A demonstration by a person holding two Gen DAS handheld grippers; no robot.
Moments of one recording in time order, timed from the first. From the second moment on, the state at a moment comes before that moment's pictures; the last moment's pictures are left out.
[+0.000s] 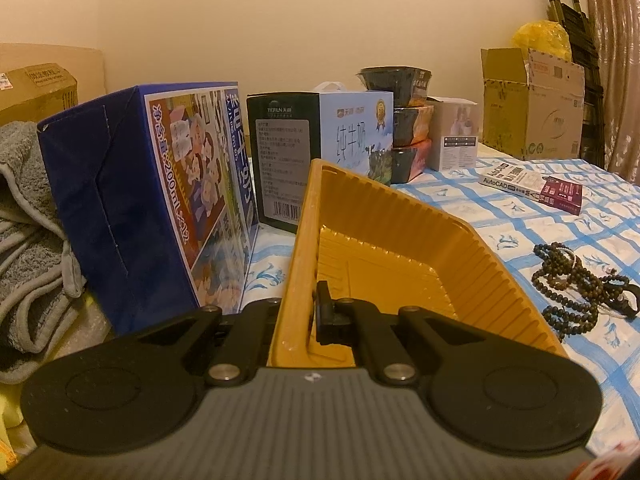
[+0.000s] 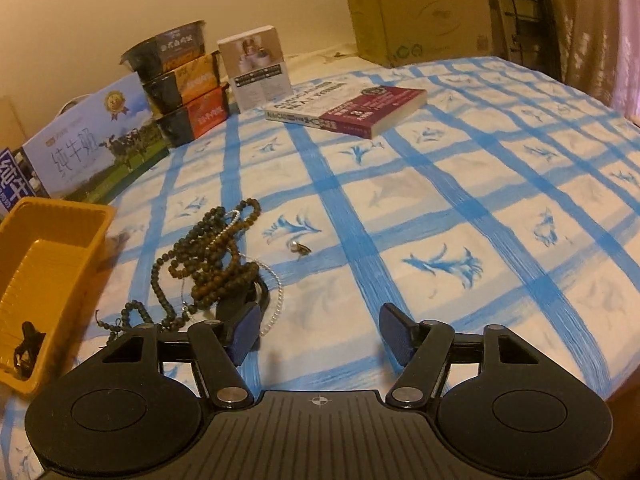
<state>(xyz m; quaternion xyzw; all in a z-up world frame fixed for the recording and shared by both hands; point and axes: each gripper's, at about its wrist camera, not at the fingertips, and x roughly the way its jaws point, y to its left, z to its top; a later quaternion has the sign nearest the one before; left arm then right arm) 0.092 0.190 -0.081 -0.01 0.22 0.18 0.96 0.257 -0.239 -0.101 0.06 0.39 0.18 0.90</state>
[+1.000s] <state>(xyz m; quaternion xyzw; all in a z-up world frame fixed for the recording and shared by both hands) 0.092 0.193 -0.084 -0.01 0.22 0.18 0.96 0.318 -0.180 -0.124 0.10 0.43 0.22 0.87</state>
